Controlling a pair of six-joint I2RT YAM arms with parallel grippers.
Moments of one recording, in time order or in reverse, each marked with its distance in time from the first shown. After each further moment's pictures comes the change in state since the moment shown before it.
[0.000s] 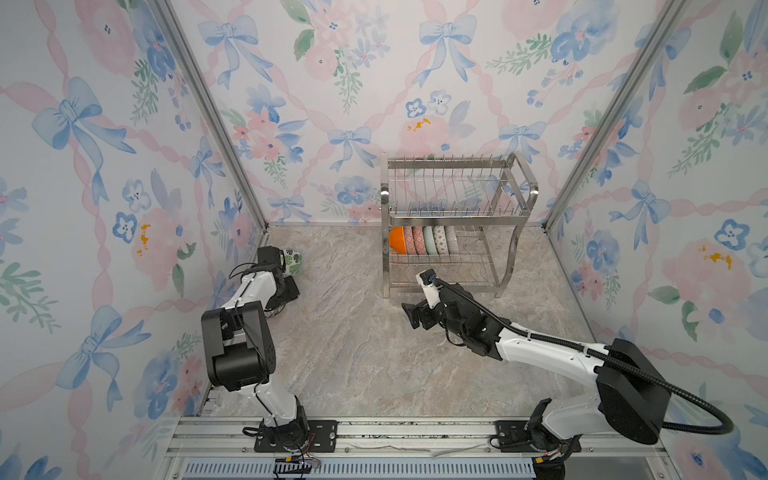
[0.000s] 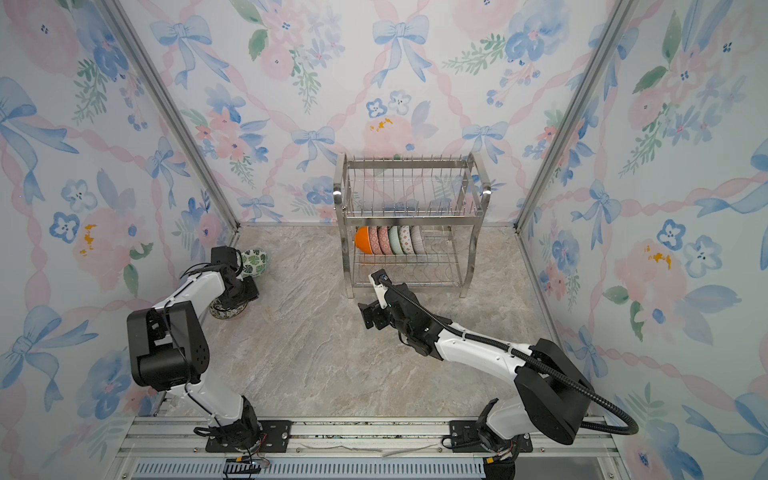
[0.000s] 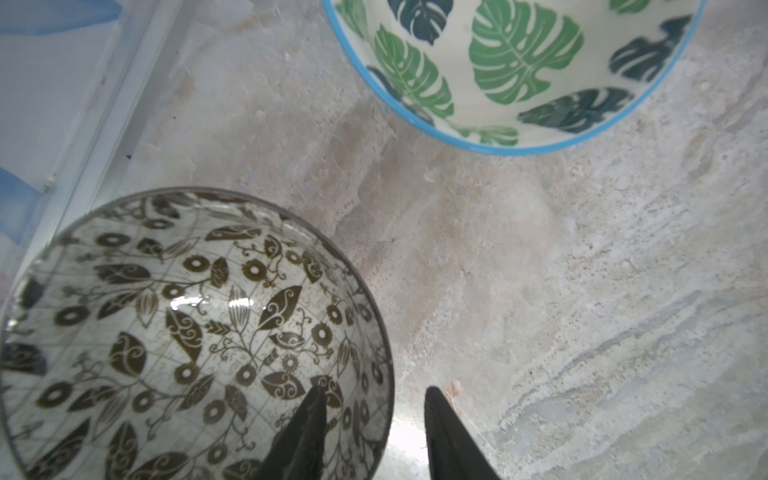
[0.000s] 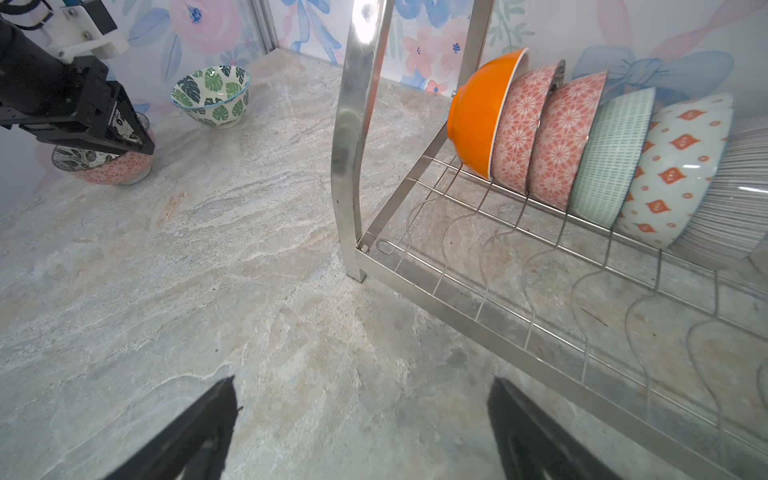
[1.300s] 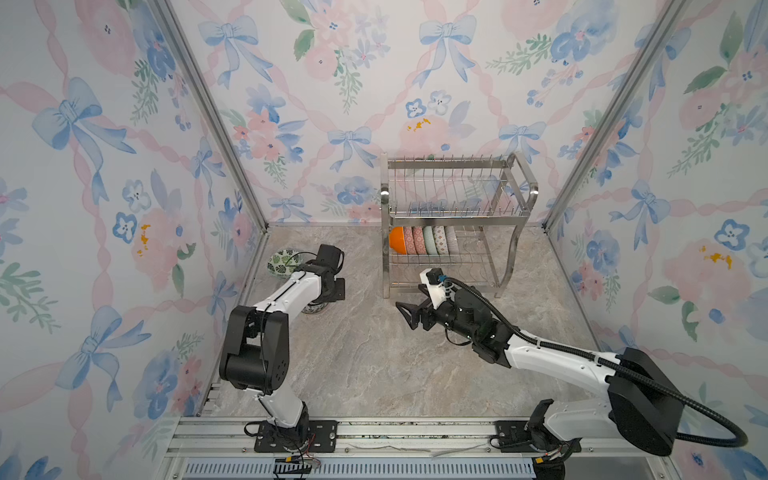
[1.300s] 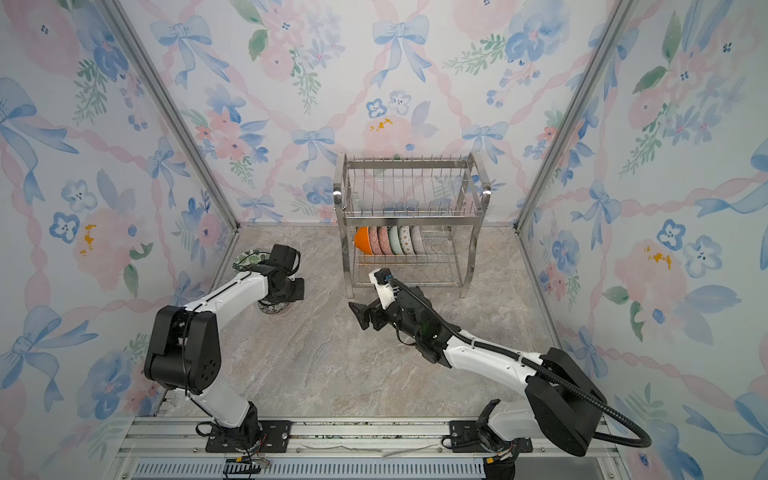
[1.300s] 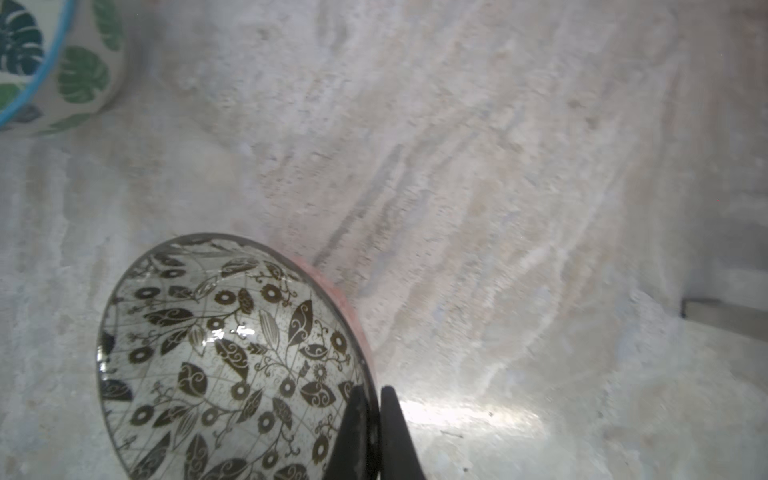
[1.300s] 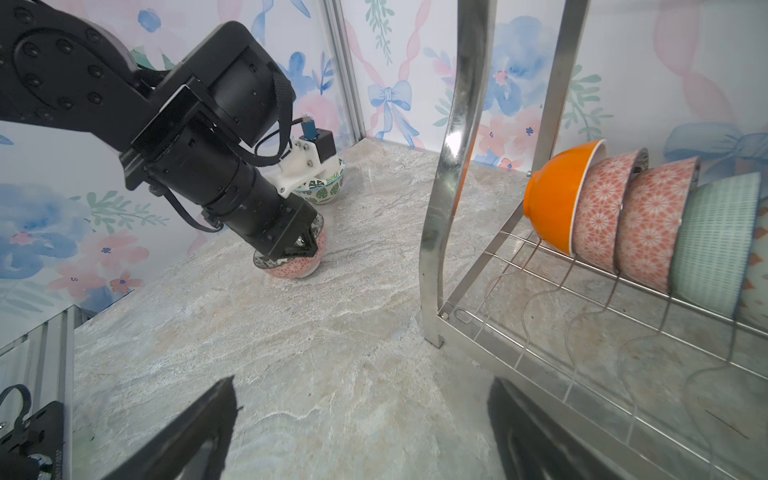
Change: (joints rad) left arm -0.487 -0.060 -0.015 -0.023 -0.091 0.043; right arm -0.023 -0.103 -0.108 0.247 -0.218 0.049
